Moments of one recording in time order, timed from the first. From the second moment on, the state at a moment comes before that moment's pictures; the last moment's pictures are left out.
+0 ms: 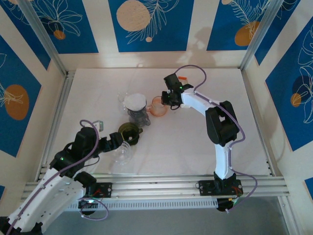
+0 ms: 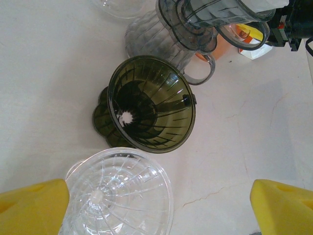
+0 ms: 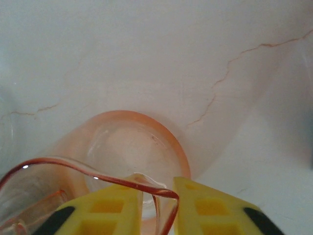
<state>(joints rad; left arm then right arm) -0.54 0.55 0.63 -0.77 0.03 -0.75 0.47 2.03 1.57 -0.56 -0.02 0.52</state>
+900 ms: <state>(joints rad) -0.53 0.55 0.63 -0.77 0.03 -0.72 0.49 1.63 1.16 -0.69 -0.14 0.39</state>
